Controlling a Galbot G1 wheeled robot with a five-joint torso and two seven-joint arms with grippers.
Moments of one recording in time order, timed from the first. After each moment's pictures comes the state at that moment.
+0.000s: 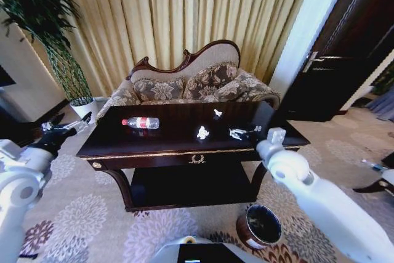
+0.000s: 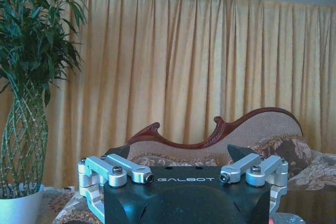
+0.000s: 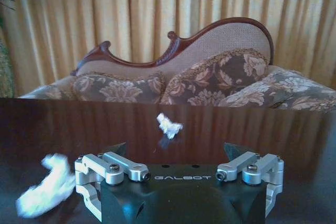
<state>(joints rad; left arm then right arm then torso) 1.47 -0.88 -1.16 -2.20 -0.94 0.38 -0.01 -0.86 0.69 0.22 2.08 1.09 -0.55 0.48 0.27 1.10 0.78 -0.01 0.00</state>
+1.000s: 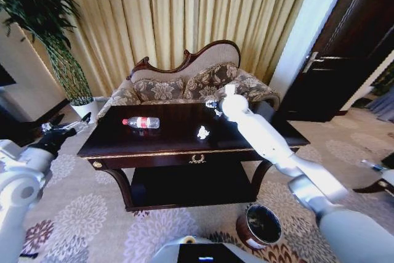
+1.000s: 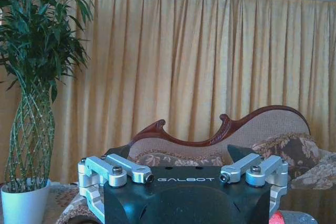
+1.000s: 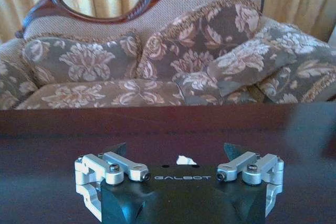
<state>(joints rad) 1.47 -0.89 -1.16 -2.18 -0.94 0.39 -0.02 -0.16 1.15 -0.20 1.33 1.18 -0.73 0.71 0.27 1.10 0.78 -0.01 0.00</state>
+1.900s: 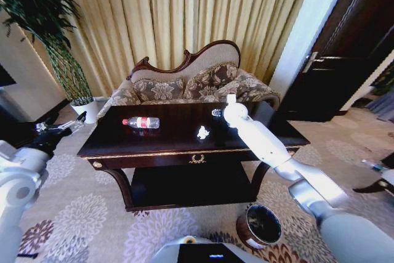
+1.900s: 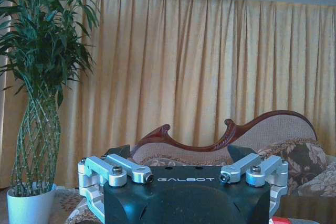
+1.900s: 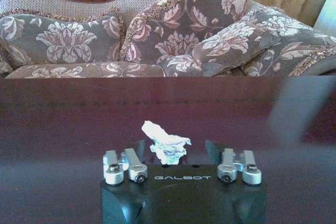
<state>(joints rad) 1.47 -0.89 -1.18 -2.17 -0.94 0.38 -0.01 -0.22 1.11 -0.20 1.32 1.15 -0.73 0.69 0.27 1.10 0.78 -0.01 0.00</state>
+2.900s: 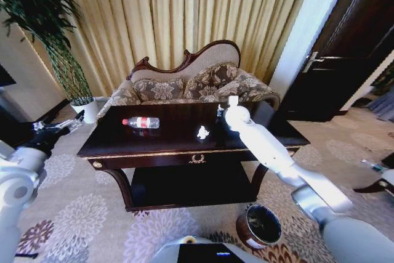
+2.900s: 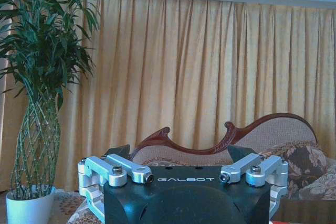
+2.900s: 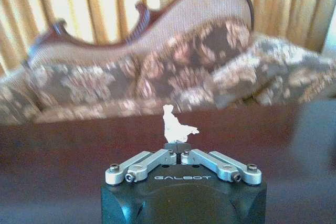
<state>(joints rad) 1.47 -0.88 -1.19 -2.17 -0.95 0.37 -0.01 -0.31 1.04 -0.12 1.54 1.14 -0.59 0.67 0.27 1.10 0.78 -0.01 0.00</state>
